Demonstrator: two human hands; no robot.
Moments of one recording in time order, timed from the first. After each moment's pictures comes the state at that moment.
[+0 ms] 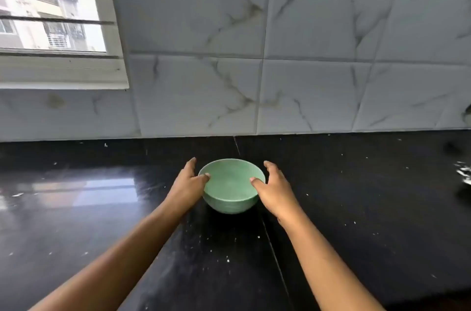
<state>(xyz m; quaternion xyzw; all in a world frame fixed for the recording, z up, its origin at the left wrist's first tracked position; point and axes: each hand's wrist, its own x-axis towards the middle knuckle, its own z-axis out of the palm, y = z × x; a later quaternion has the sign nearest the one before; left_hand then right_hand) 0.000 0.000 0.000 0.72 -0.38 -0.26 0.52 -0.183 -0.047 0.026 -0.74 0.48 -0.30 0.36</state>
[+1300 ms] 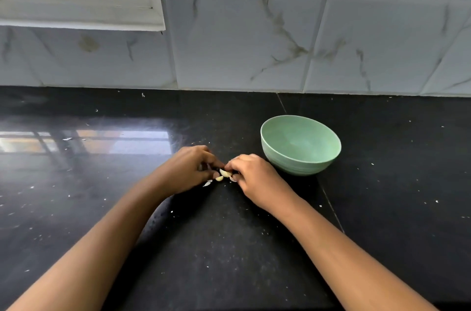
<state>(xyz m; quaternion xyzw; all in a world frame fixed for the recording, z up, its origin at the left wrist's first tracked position) 0.085 0.077 -0.018 0.72 -0.65 -0.11 0.20 -0.079 -0.005 -0.031 -0.94 0.25 -0.15 0.16</state>
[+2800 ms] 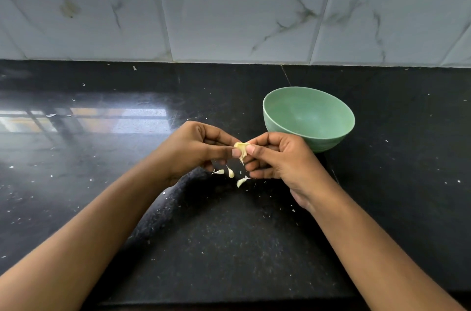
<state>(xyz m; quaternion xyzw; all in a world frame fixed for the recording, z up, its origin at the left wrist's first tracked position) 0.045 0.086 -0.003 0.65 -0.47 -0.40 0.44 -0.115 0.007 -0.019 -0.62 0.30 -0.27 0.67</state>
